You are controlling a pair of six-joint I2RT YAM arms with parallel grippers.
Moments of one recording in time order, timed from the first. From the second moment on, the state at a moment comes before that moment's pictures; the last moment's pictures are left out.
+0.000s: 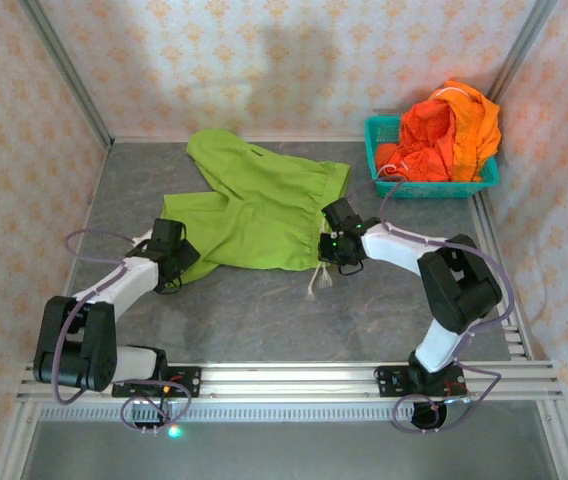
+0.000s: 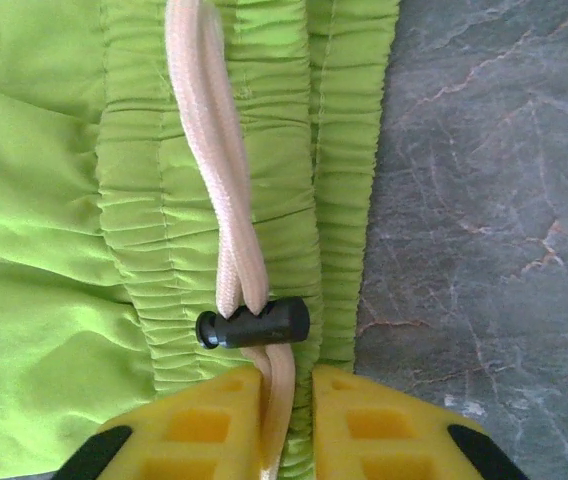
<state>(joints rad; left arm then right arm) -0.07 1.34 0.62 -0.41 -0.21 -0.88 0.54 1.71 1.00 -0.44 -0.08 0.65</state>
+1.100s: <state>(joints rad) -0.06 1.13 0.98 -0.65 -0.33 -0.78 0.49 1.34 1.11 -0.56 -0.10 0.70</state>
